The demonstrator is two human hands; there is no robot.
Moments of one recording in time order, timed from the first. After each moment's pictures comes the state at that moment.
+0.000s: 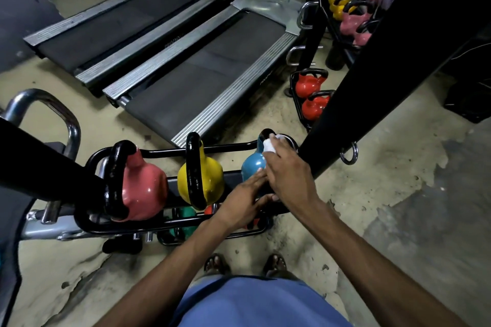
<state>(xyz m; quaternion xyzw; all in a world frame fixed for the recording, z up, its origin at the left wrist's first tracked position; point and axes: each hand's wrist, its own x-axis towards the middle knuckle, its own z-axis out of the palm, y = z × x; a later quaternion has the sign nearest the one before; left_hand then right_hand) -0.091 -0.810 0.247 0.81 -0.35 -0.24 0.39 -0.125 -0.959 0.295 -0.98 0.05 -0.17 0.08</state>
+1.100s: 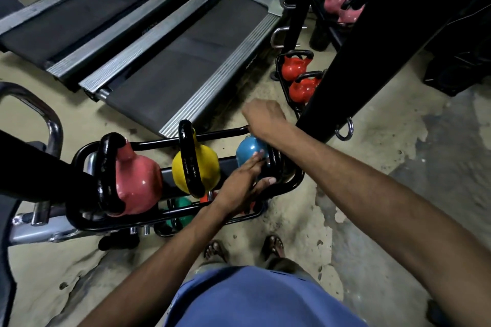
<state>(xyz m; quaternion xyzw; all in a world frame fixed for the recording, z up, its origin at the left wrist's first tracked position) -0.085 -0.808 0.243 0.80 -0.41 -0.23 0.37 -0.024 -0.946 0.356 -0.99 0.06 0.10 -0.11</state>
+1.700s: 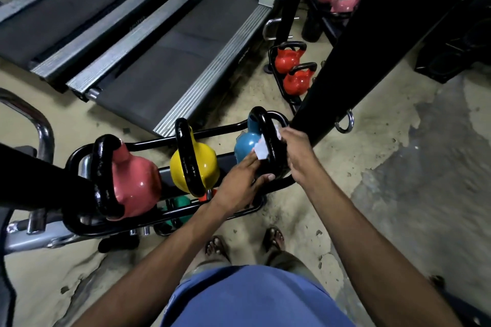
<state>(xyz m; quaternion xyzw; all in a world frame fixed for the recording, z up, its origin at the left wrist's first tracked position) -0.085 -0.804 0.238 0.80 -0.42 -0.21 0.37 -0.121 -0.954 0.319 -0.54 0.43 -0.09 0.72</state>
